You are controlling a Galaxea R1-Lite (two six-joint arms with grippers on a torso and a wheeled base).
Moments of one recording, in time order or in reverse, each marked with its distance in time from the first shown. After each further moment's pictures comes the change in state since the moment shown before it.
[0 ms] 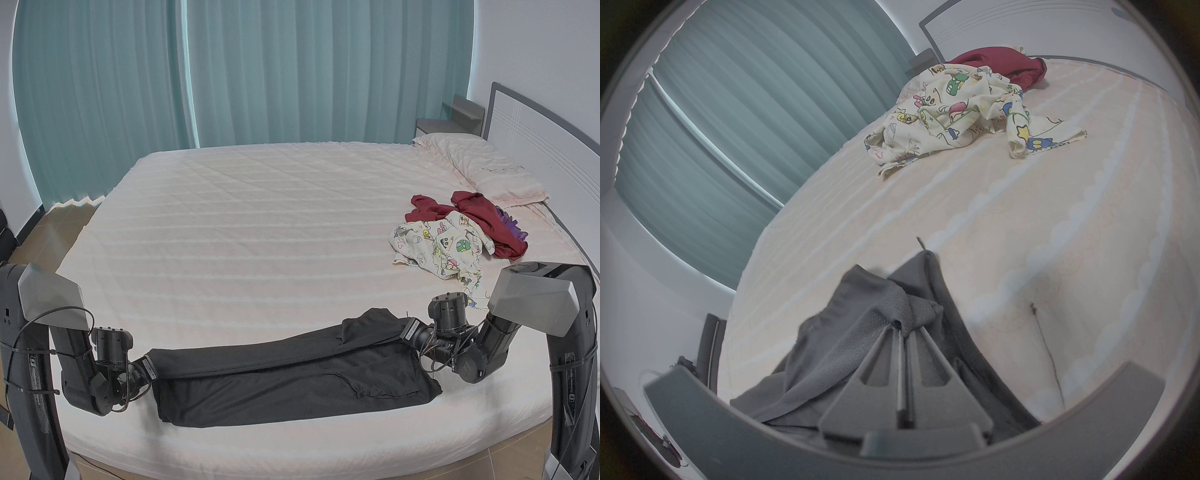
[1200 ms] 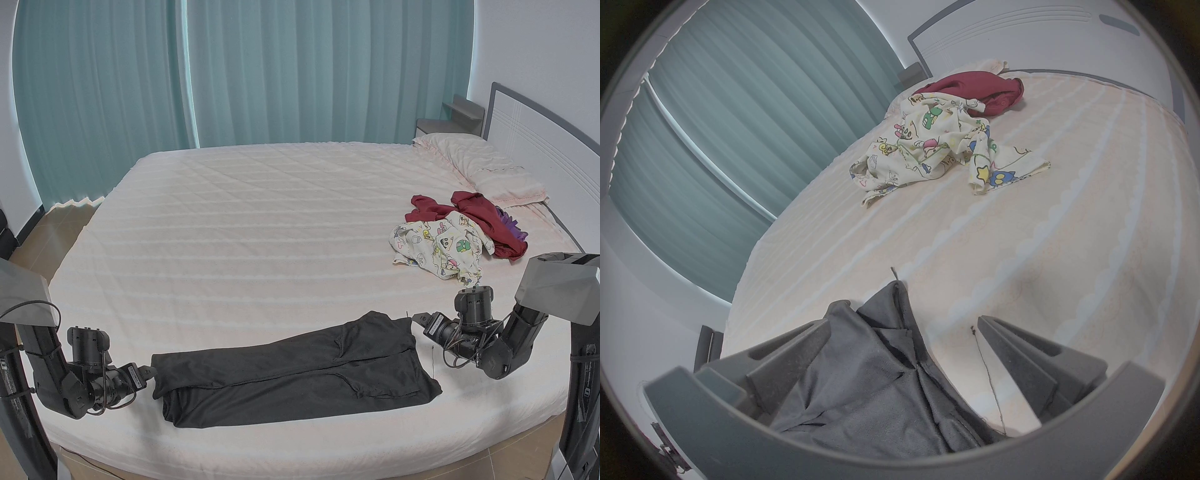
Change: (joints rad) left arm 0.048 -0.203 0.153 0.115 -0.154 0.060; right arm -0.070 -0.121 0.136 -0.013 -0.003 -0.024
